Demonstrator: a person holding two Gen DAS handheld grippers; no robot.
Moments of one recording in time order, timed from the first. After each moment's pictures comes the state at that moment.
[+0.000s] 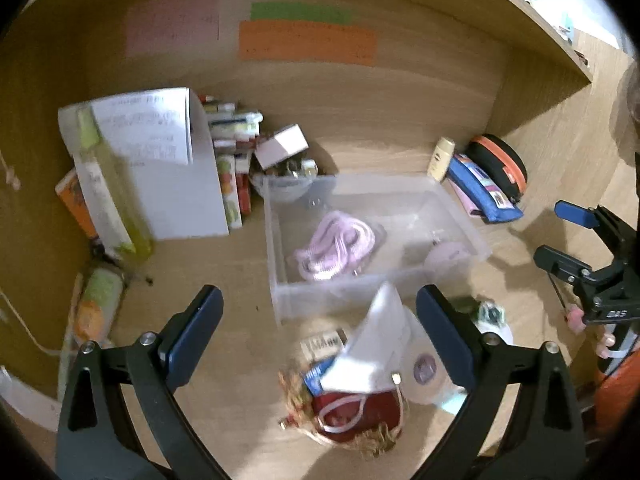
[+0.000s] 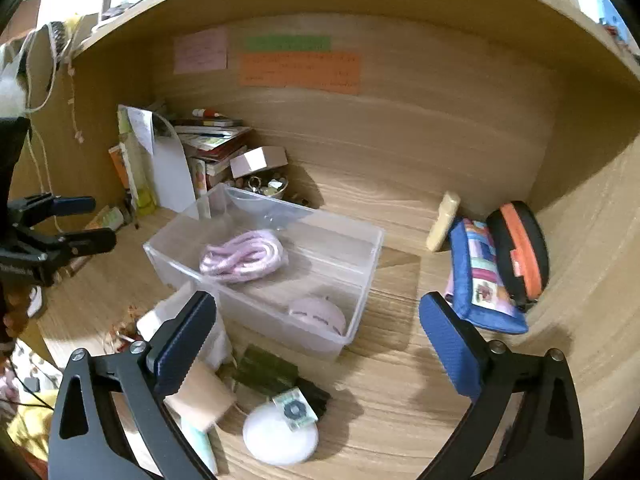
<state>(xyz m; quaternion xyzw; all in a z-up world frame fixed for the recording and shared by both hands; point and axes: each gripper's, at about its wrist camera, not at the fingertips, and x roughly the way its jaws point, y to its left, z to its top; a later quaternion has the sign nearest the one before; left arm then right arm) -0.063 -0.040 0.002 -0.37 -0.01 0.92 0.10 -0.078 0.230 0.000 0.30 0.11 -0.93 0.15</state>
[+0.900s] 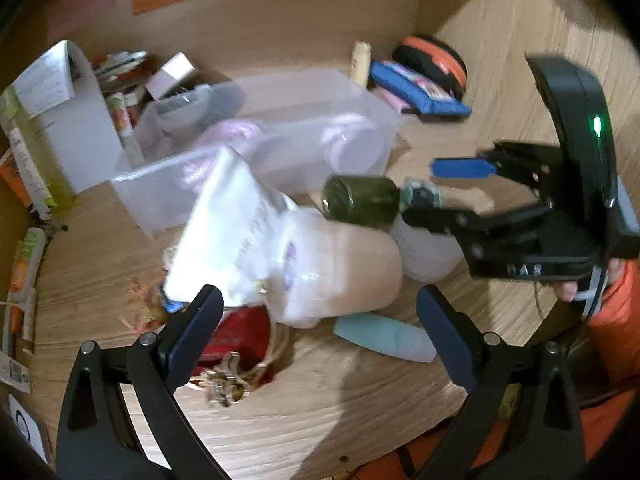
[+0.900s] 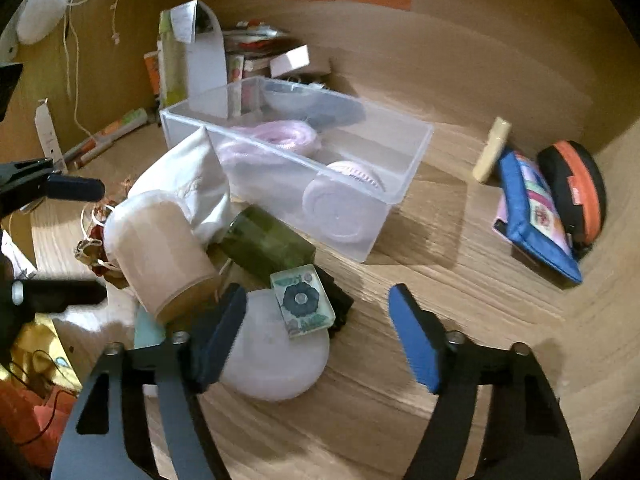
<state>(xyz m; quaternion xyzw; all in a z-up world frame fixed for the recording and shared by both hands) -0.018 0.072 -0.082 -0.42 0.06 0.89 0.16 -0.078 0.241 -0.099 0.37 0.15 -0.88 0.24</state>
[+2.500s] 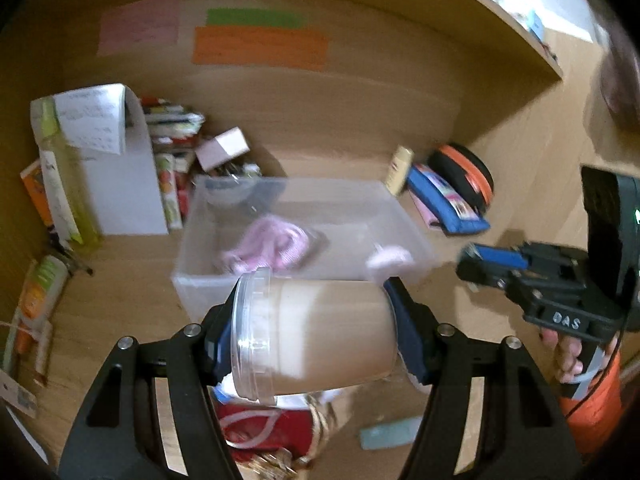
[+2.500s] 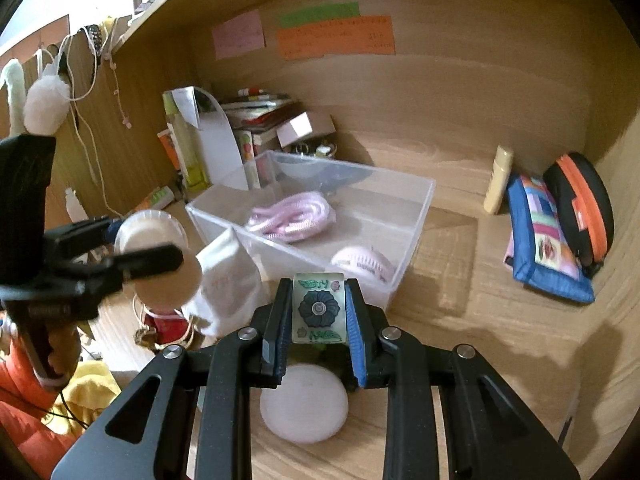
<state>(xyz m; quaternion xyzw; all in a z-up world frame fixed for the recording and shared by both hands) -0.060 0.018 -0.010 -0.32 -0.05 0.94 0.11 -0.091 0.253 -0.029 0.33 0.04 -0.90 0.28</state>
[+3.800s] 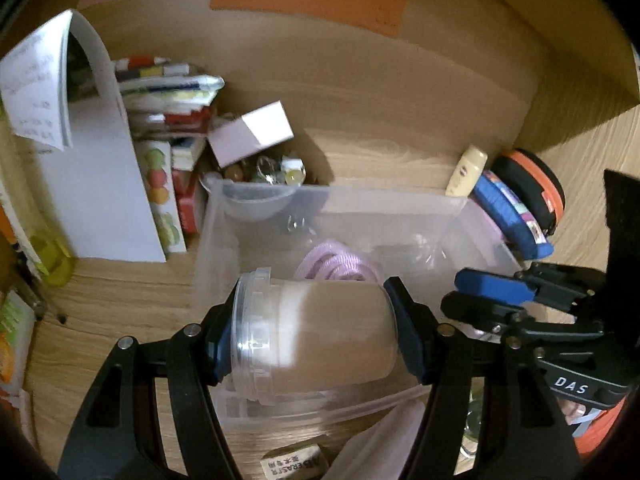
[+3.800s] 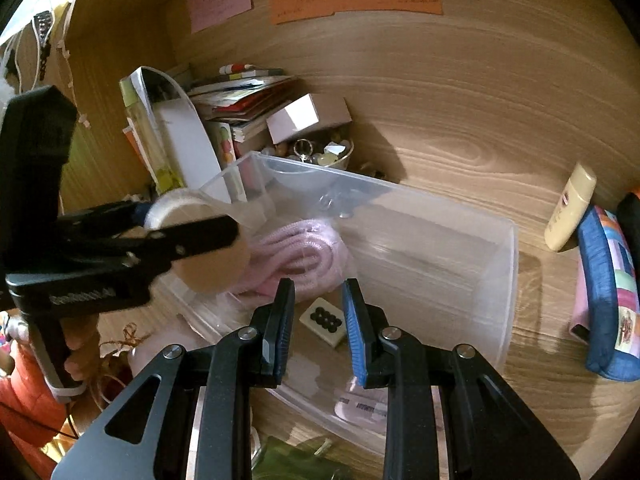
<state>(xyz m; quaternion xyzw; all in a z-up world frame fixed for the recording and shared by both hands) -0.175 -0.005 -0.062 -0.37 -0.06 0.92 0.12 -0.188 0.179 -0.064 0.37 0.06 -0.88 0.29</state>
